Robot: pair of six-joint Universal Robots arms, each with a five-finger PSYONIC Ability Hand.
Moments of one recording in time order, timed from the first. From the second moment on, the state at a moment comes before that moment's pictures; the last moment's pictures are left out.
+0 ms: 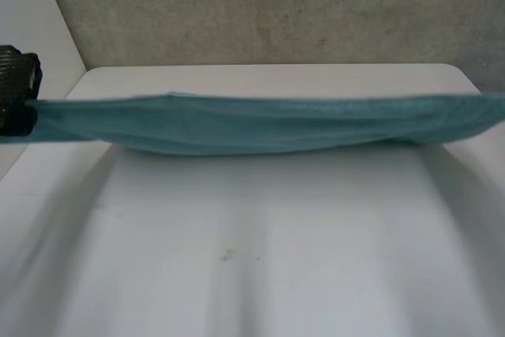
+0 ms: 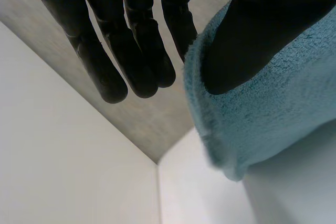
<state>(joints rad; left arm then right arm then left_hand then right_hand) 4.67 -1.36 -1.79 3.16 -1.45 3.61 1.42 -1.56 1.28 0.56 1.26 2.42 1.14 1.20 1.19 1.20 0.96 0.95 1.18 1.19 1.19 0.97</state>
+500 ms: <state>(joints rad) 4.58 -2.04 -1.30 3.11 -1.52 3.78 1.60 -1.03 0.97 0.40 1.50 2.26 1.14 1.20 1.19 1.20 0.96 0.95 1.18 1.19 1.19 0.97</state>
